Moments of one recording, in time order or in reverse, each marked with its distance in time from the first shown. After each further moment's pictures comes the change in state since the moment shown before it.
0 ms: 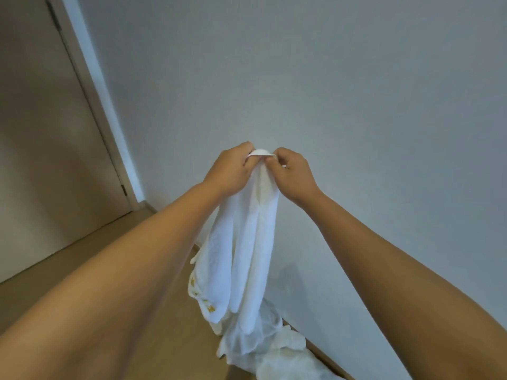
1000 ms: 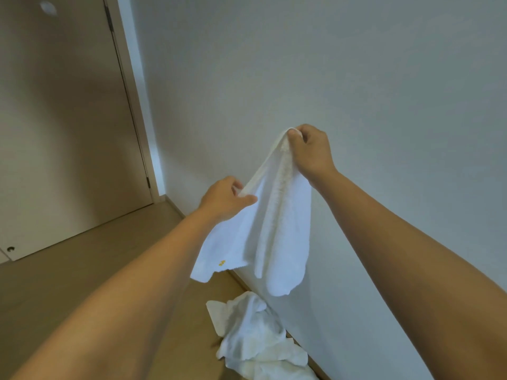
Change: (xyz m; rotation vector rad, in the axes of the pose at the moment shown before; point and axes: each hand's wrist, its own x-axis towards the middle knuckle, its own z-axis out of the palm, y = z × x) left_hand -0.044 -0.053 0.001 -0.070 -0.043 -0.488; right_hand 0.046 -0.027 0.002 0.101 0.109 -0.025
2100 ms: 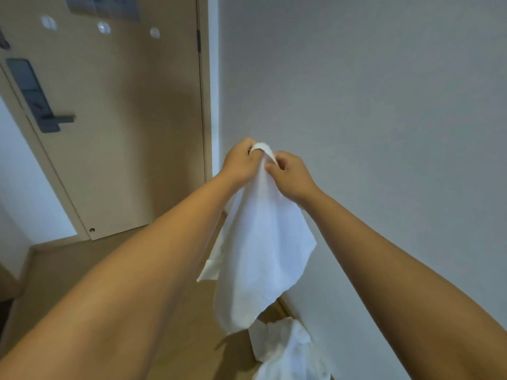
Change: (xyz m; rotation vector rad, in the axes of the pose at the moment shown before) left_hand 0.046 -0.036 -0.140 -0.213 0.336 0.100; right_hand -0.006 -0.054 0.170 0.059 -0.471 -0.100
